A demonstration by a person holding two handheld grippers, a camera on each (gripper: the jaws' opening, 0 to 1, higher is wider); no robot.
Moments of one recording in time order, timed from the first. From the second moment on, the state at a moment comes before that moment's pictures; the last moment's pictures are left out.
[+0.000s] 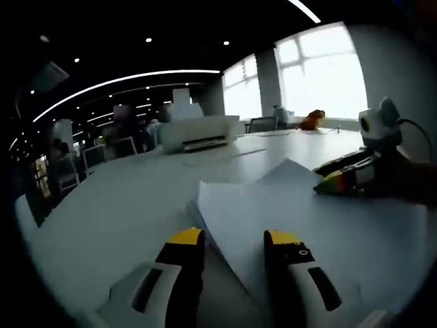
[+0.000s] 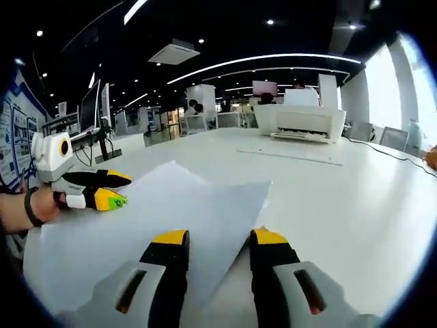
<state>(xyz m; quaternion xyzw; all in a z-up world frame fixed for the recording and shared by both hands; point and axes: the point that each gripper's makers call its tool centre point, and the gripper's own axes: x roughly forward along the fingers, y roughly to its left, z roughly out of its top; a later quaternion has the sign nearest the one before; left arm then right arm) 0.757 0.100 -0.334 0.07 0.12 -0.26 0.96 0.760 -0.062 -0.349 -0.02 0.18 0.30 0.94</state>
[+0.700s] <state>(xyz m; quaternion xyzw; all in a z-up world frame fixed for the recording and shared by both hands) 0.751 0.114 -0.316 -0.02 0.10 -0.28 0.95 0.739 -0.065 -0.328 0.11 0.18 0.33 0.92</state>
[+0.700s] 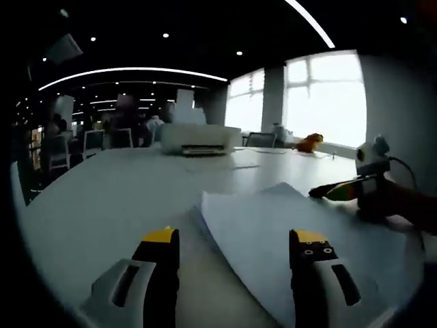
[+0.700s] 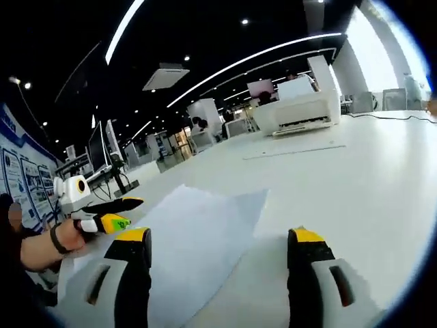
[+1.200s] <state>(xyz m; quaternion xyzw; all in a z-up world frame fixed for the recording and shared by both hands) 0.741 0.133 -0.309 -0.01 0.09 -0.30 0.95 0.731 -0.088 -0.313 0.14 0.17 0.33 0.92</state>
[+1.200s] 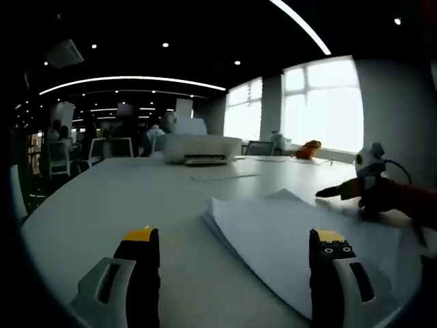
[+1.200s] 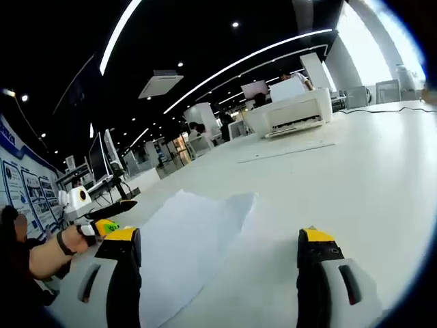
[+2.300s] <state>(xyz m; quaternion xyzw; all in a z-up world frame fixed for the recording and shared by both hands) 0.708 0.128 -0.304 0.04 0.09 -0.35 0.93 0.715 -0.111 -0.308 0.10 0.16 0.32 0.93</state>
